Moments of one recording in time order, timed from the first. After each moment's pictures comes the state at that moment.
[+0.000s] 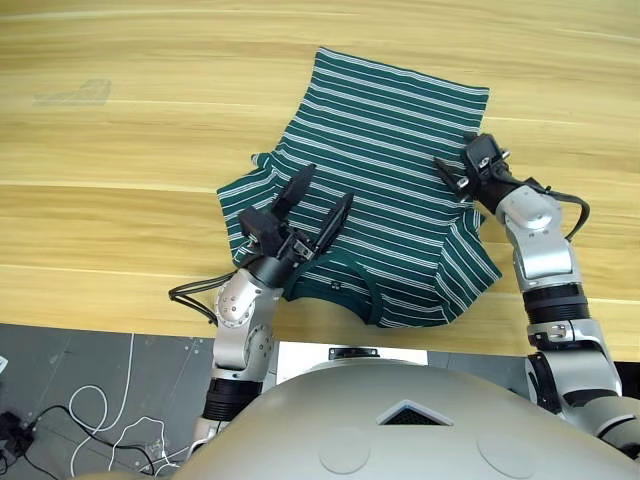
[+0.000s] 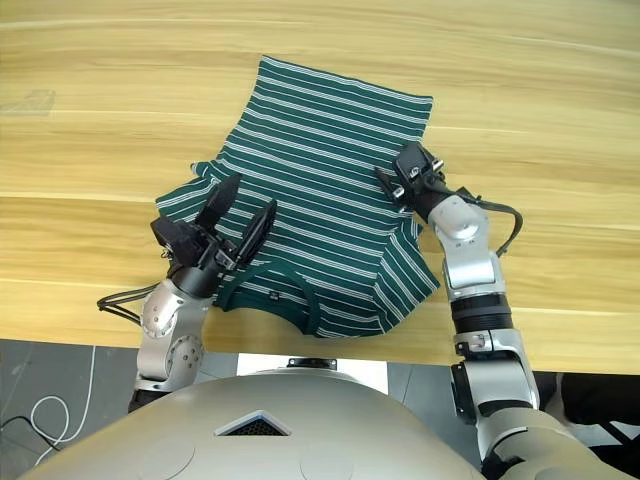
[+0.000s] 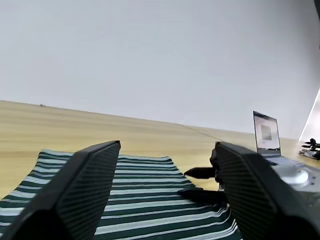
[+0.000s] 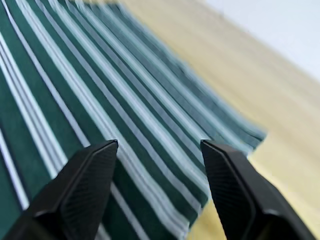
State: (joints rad) left arm 0.36 0.07 -0.19 -0.23 -0.43 -0.25 -0.64; right arm -0.17 -0.36 0.12 0.29 -0.12 0.09 0.43
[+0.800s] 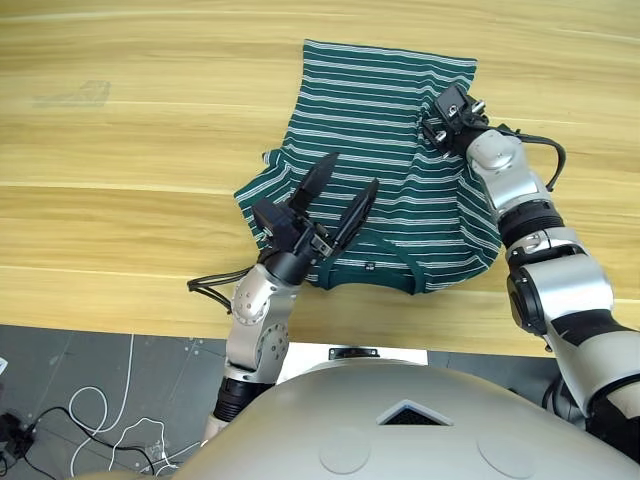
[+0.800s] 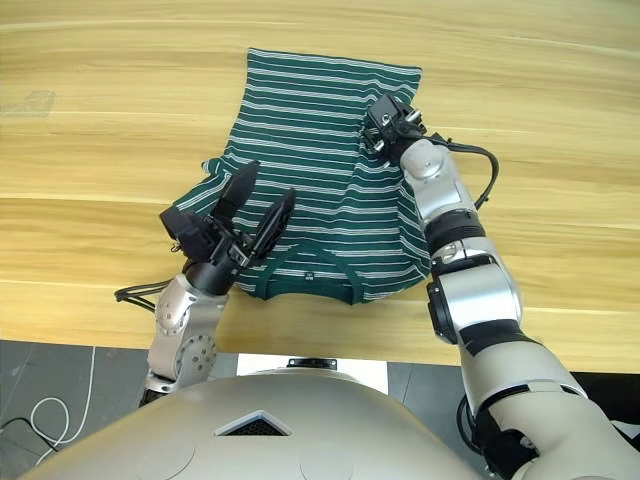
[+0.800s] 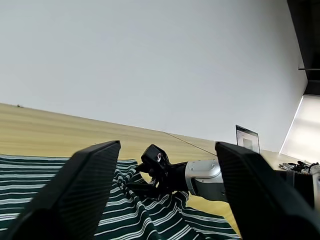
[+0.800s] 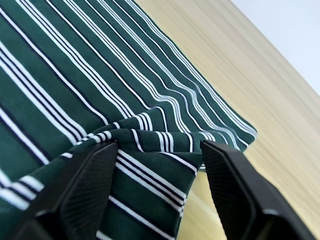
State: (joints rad) left arm 0.35 0.04 -0.26 -0.27 -0.46 -0.19 -0.60; right arm -0.69 -0.23 0.22 1.01 -0.25 -0.06 0.24
